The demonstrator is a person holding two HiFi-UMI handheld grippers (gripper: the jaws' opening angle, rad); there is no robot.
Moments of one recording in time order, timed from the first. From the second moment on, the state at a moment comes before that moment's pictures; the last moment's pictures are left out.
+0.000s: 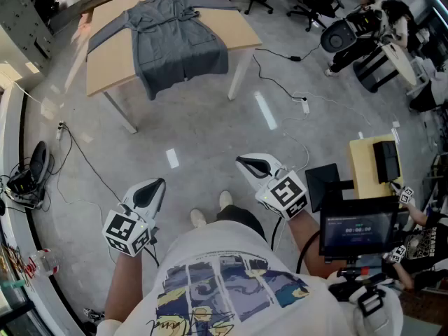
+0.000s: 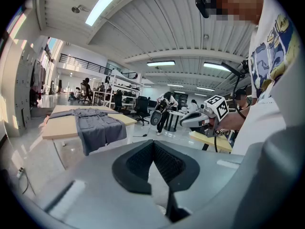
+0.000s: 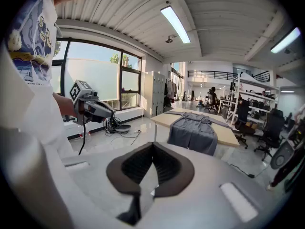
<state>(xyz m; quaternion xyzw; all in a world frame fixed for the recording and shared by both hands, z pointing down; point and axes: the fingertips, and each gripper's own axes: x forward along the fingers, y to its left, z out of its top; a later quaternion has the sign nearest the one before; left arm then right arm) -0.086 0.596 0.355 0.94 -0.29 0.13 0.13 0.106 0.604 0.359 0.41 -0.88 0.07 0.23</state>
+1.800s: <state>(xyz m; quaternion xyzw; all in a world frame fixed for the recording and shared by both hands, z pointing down) 0.043 0.360 0.345 0.90 -0.39 0.14 0.13 0.236 0.345 0.394 0.35 -0.91 0.07 0.21</state>
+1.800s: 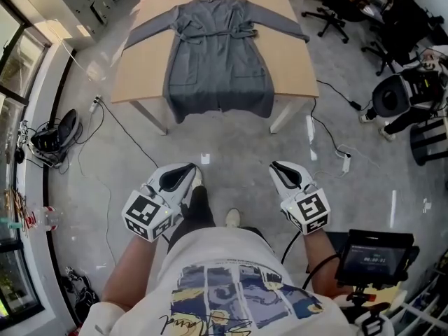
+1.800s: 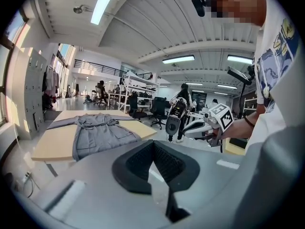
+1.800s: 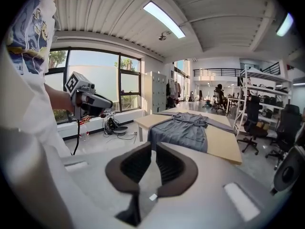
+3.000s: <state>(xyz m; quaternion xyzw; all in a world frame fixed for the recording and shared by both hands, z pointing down) -0.055 0.090 0.345 0.94 -0.31 0.12 0.12 0.220 0.055 0.396 0.51 -0.82 0.15 0.21</state>
